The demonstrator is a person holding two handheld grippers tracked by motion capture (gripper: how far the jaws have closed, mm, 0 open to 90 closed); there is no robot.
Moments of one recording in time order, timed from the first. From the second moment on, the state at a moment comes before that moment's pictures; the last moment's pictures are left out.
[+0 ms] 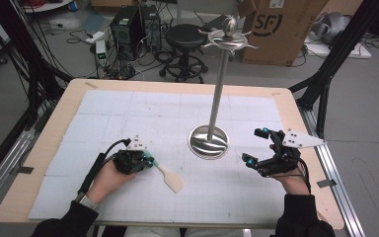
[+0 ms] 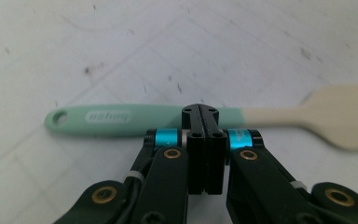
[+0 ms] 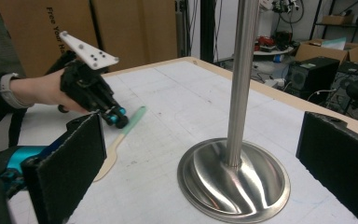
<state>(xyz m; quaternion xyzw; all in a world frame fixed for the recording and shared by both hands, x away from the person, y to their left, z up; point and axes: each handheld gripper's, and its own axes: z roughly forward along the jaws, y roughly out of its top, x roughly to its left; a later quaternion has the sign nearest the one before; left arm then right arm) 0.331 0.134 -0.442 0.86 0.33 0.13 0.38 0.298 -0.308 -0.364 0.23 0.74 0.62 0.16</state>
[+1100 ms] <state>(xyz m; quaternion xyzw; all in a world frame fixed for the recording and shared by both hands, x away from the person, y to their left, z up) 0.324 0.081 -0.451 0.86 0.26 0.09 0.43 0.299 -0.310 -0.364 0.22 0.74 0.62 0.15</state>
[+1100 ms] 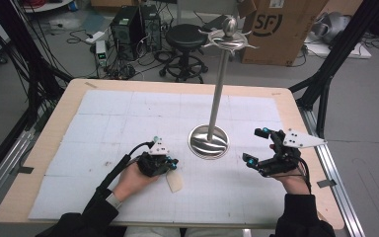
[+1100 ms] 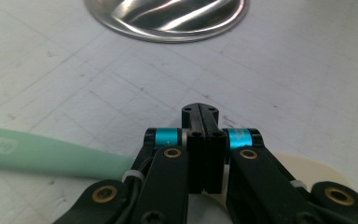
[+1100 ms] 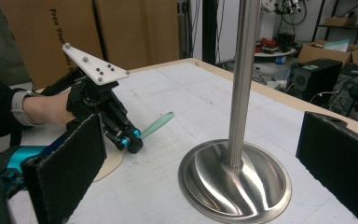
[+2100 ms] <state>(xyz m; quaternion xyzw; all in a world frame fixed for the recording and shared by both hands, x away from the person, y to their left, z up) 0.287 0.141 -0.441 0.89 0.21 0.04 0.40 0.302 -0.306 -0.369 0.22 0.75 0.61 0.14</state>
